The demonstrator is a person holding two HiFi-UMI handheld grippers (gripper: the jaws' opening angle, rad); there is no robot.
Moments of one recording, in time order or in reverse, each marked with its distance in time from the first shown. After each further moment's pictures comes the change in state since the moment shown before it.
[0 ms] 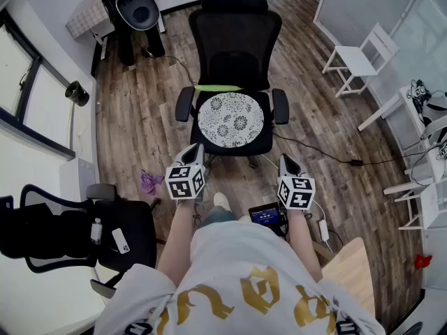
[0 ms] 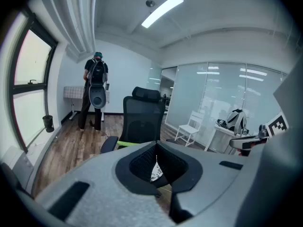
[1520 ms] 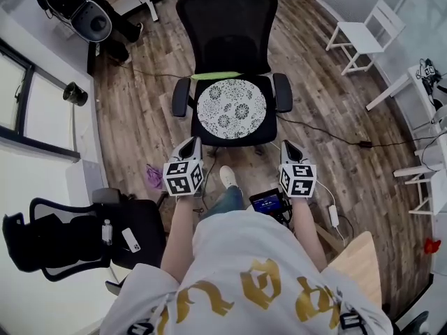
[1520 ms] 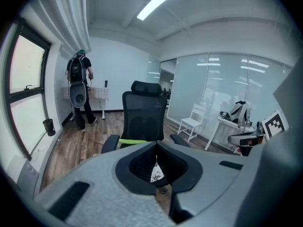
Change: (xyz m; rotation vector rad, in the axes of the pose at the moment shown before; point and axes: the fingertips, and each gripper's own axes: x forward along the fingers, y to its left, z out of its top) left arm 0.045 0.019 0.003 0.049 0.074 0.024; right arm 0.058 -0.020 -0.005 0.000 0.038 -0.008
